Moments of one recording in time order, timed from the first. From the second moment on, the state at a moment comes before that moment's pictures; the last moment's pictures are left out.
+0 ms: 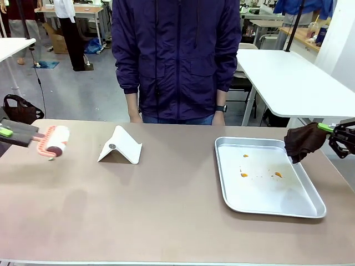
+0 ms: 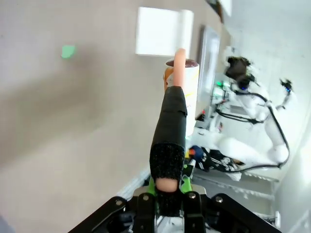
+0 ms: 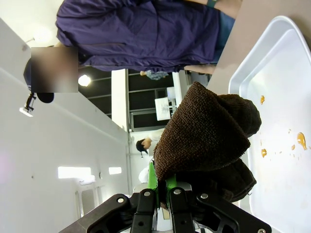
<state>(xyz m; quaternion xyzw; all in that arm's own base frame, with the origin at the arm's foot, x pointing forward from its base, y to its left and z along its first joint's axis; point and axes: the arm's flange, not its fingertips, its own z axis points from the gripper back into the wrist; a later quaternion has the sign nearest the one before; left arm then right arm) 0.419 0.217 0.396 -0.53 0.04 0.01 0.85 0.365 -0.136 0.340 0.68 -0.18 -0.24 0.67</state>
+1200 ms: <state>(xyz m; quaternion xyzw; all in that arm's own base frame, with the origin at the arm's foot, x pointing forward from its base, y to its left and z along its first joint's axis) 0.320 0.376 0.340 -0.67 -0.08 0.02 0.74 0.365 -0.136 0.339 0.69 -0.18 -0.24 0.66</state>
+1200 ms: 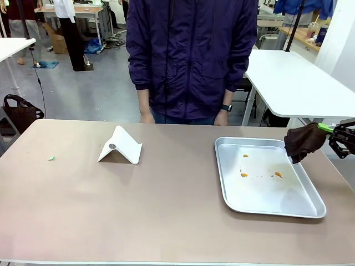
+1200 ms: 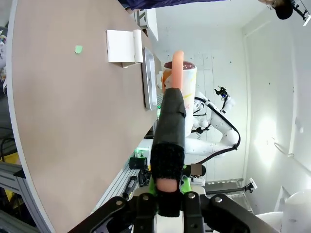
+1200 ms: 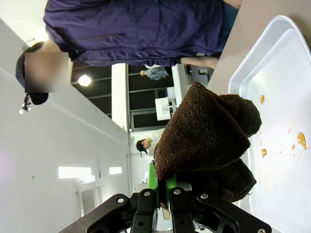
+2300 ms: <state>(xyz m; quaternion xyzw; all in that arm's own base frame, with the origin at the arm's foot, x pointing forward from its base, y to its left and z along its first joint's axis) 0.399 0.314 0.342 -0.52 -0.03 0.09 0.85 0.365 -0.136 0.339 0.69 -0.18 -0.24 0.66</state>
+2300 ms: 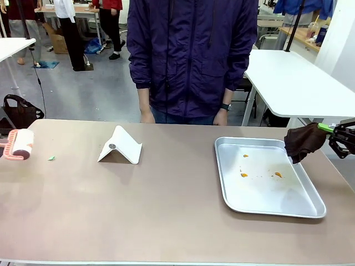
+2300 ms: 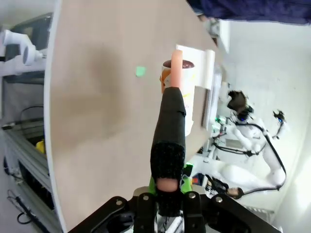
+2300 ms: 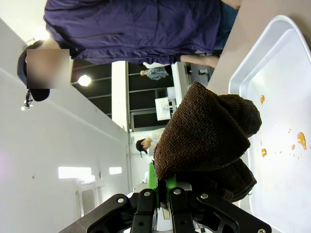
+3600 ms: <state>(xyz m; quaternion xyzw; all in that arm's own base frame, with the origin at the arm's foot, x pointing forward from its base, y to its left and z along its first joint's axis) 0.444 0.238 0.323 -0.42 0.00 0.13 0.90 0.365 -0.136 0.339 0.69 -0.18 -0.24 0.66</state>
